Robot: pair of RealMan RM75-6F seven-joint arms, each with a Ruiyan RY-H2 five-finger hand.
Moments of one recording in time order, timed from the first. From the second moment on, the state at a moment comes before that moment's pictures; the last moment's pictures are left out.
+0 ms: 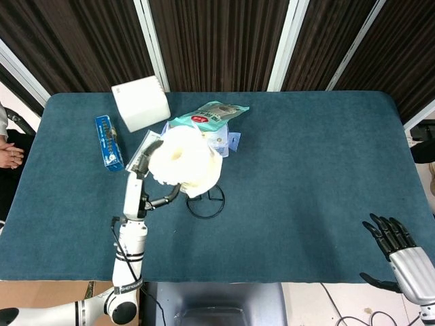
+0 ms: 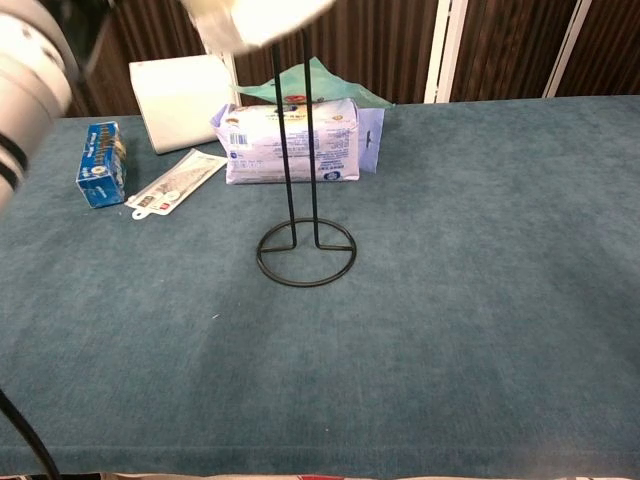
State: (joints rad) left arm -0.56 -1.81 -0.49 -1.73 1.43 1.41 -0.27; right arm 0.00 -1.01 -0.10 -1.53 -1.80 1.62 0.14
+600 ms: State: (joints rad) left arm -0.45 -1.62 -0.45 -1.56 1.36 1.43 -0.43; right arm 0.01 -1.02 -0.10 -1.55 -1.81 1.61 0.12
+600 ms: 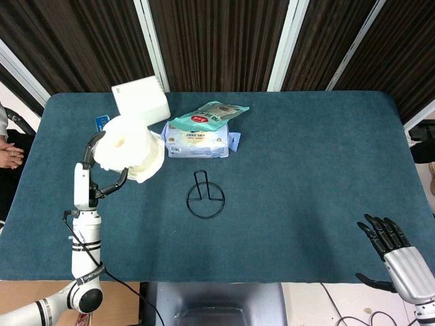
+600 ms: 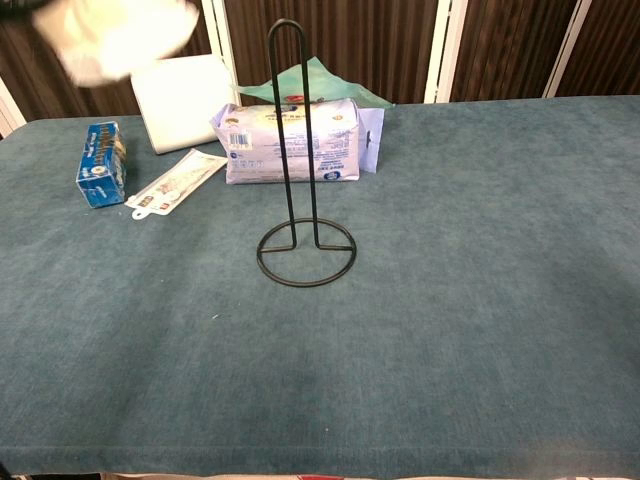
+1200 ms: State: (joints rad) left arm -0.41 -1.86 -0.15 -0.96 1.48 1.39 -0.68; right arm 0.01 -1.03 -0.11 -1.55 -1.81 1.60 0.09
